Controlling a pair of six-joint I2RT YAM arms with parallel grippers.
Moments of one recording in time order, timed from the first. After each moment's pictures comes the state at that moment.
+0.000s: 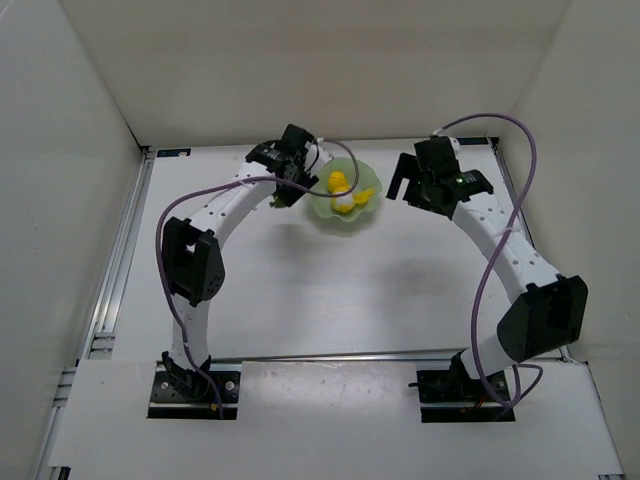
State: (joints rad) left arm -0.53 2.00 1.82 -0.92 -0.23 0.44; right arm 0.40 1.54 1.47 -0.74 0.21 0.52
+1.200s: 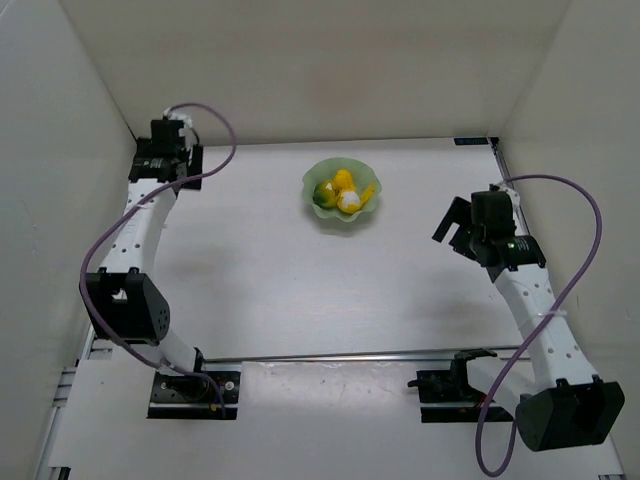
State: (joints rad) left arm -0.07 1.58 1.59 -0.65 -0.43 0.19; right arm 0.16 1.04 1.00 -0.76 0.21 0.52
